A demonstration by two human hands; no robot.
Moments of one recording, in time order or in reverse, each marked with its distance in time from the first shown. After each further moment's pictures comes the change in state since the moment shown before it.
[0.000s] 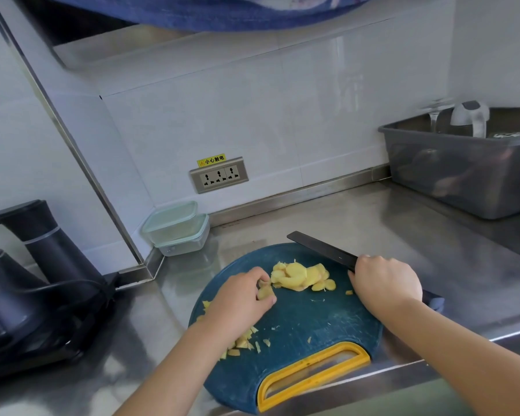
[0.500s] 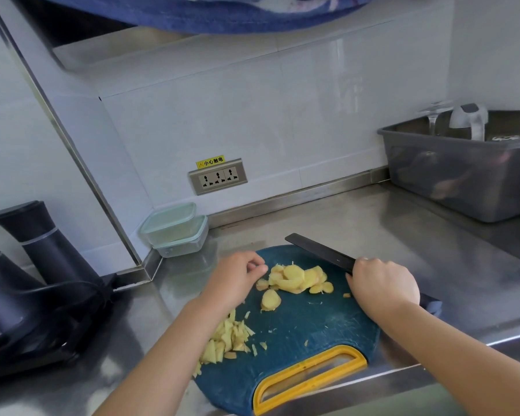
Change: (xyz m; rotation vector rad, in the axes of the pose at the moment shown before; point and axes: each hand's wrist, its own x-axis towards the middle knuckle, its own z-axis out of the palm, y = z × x) left_hand 0.029 0.001 -0.017 -0.151 0.059 -0.042; right_hand 0.001 0.001 0.002 0.036 -0.007 0.015
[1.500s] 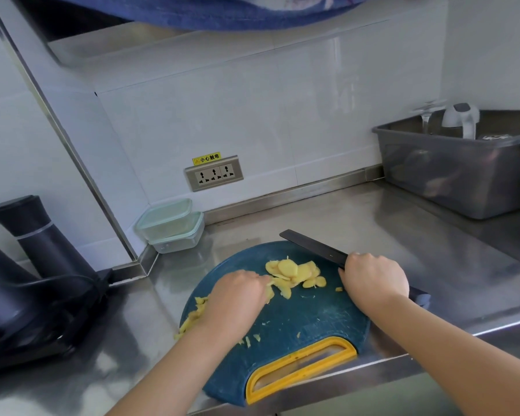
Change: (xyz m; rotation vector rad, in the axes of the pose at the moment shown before) left_hand -0.037 0.012 0.018 0.618 0.115 0.365; right_hand 0.000 0.000 -0.002 0.006 -0.009 -0.001
